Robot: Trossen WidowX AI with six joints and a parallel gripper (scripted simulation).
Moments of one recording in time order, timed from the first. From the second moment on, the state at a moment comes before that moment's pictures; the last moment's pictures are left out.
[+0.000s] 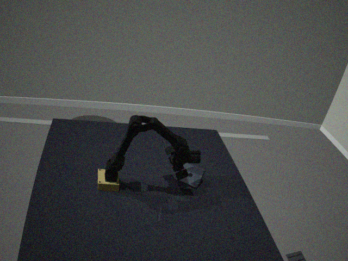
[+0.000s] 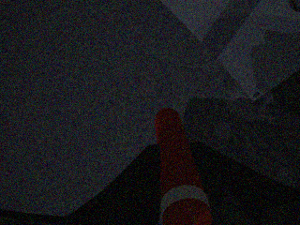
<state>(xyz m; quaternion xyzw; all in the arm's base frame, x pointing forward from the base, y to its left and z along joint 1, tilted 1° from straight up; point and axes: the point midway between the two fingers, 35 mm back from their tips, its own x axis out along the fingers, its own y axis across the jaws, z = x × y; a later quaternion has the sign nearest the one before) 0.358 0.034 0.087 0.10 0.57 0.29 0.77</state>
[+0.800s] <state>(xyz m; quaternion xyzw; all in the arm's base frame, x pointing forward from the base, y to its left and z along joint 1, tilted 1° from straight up) 0.367 0.003 0.089 0.14 0.52 0.30 0.79</state>
